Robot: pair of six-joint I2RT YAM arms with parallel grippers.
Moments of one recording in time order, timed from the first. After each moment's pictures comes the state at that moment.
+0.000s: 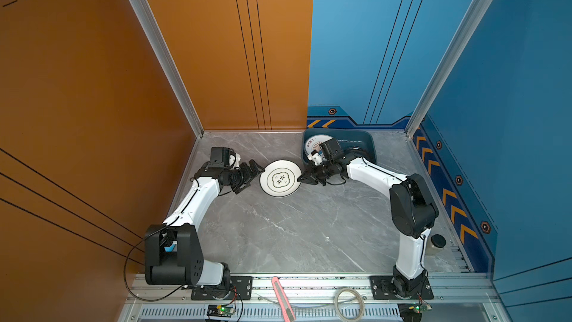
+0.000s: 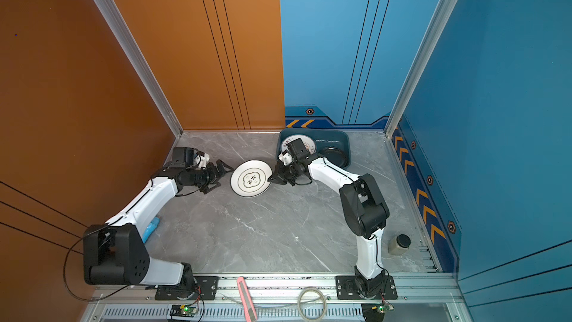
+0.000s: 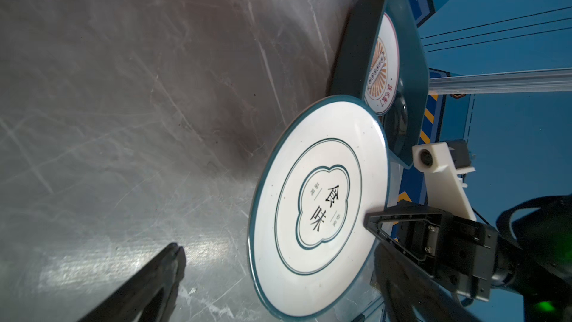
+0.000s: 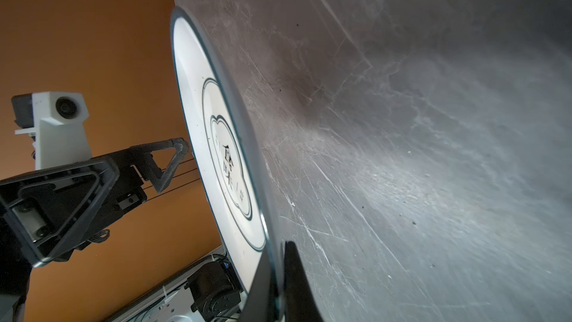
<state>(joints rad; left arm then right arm) -0.02 1.43 1.05 -0.52 0.56 -0.65 0.51 1.95 1.47 -0.45 -0.72 0.84</state>
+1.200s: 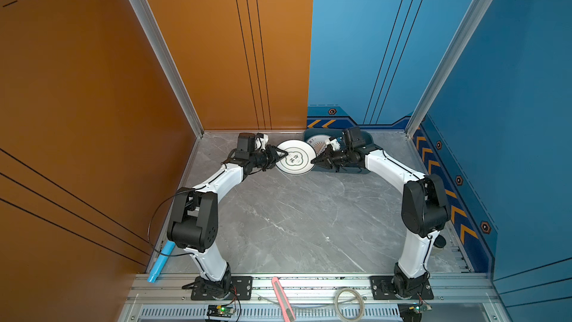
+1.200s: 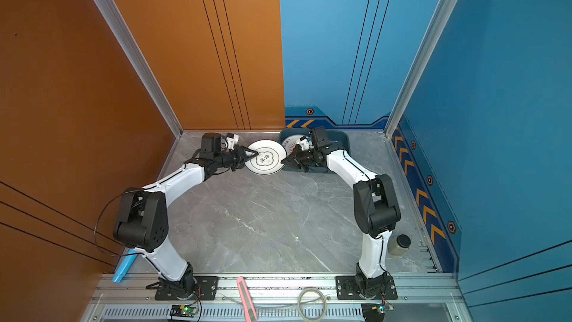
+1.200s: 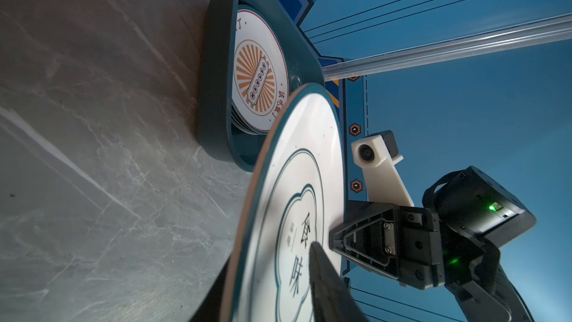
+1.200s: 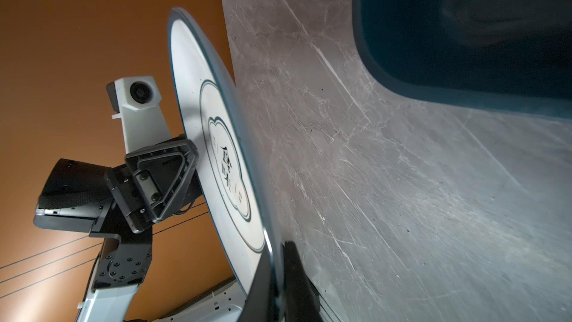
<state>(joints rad) -0.20 1.73 1.19 -0.01 0.72 -0.91 0.34 1.90 1.50 -0.40 -0.86 0.91</state>
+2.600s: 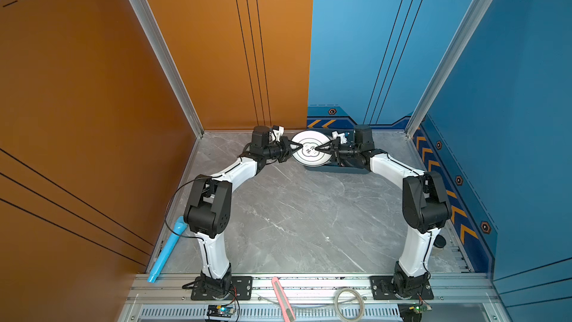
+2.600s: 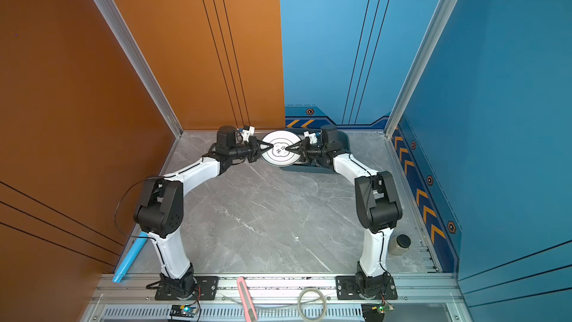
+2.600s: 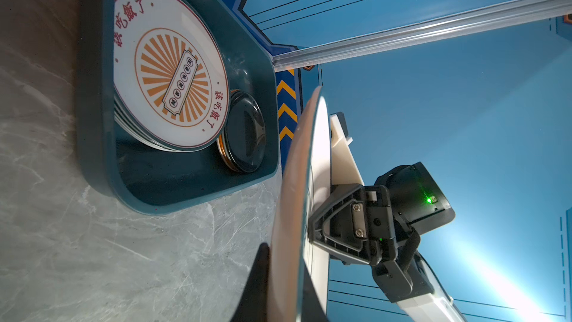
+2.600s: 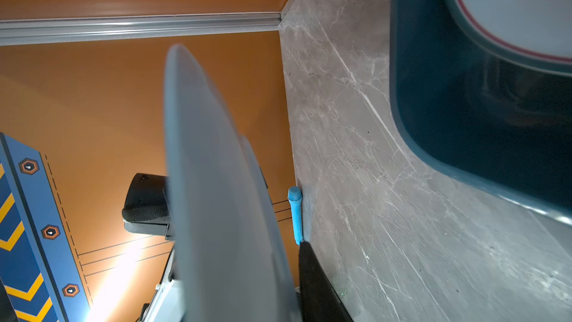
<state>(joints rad) -0.30 1.89 1.35 0.18 0.78 -1.10 0.25 1.94 1.39 0.09 -0.98 1.19</state>
